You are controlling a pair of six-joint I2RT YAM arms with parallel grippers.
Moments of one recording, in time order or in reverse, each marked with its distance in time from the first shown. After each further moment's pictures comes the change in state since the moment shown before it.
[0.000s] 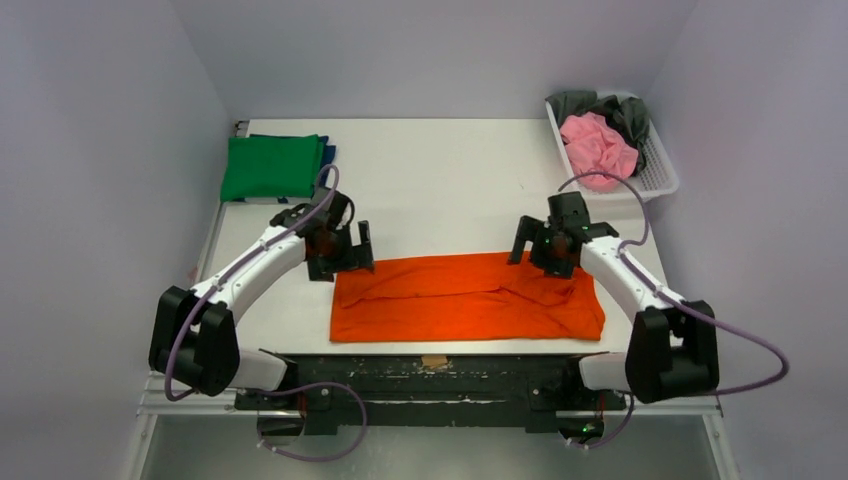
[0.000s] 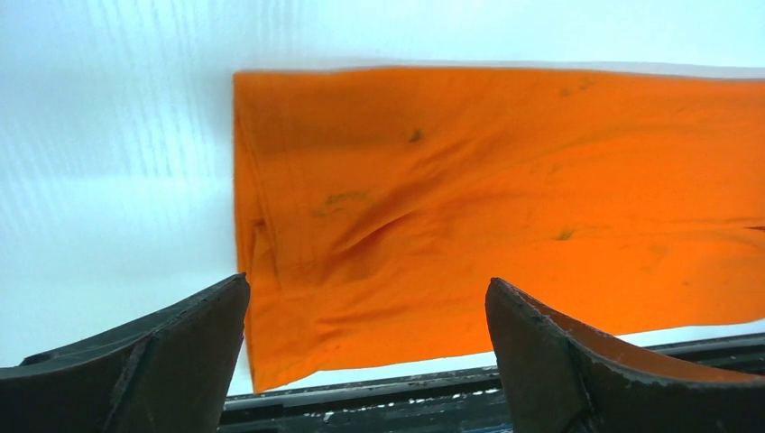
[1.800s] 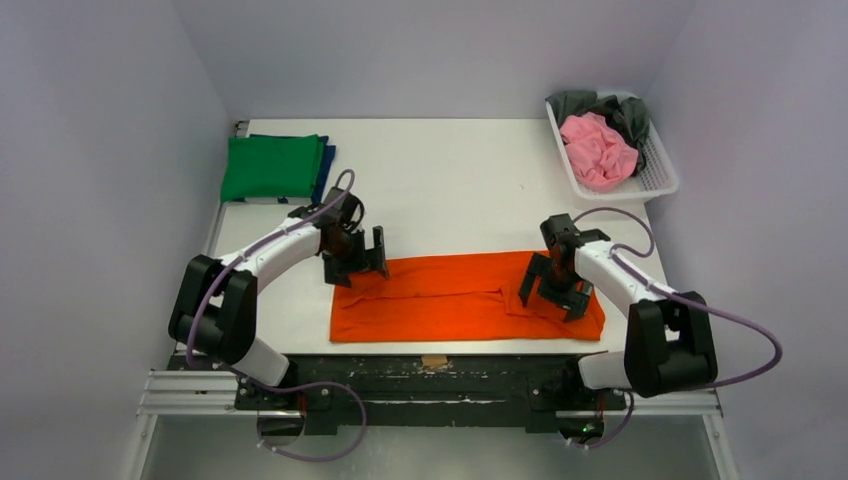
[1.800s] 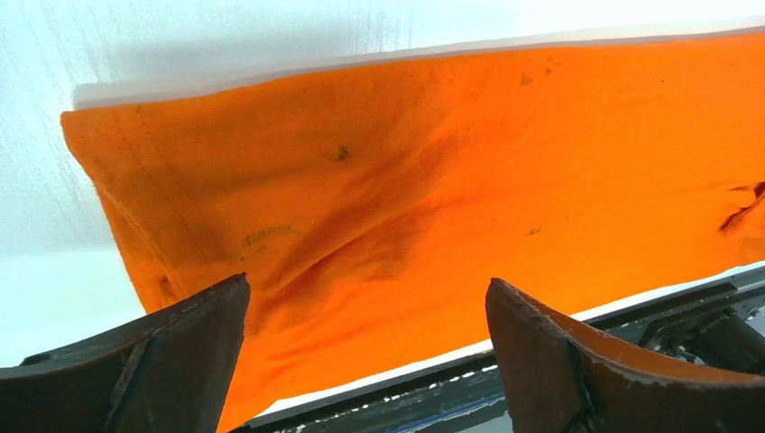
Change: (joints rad) left arm 0.000 0.164 0.012 0.112 0.195 0.030; right arm 0.062 0.119 -0.058 -0.227 0.135 0.144
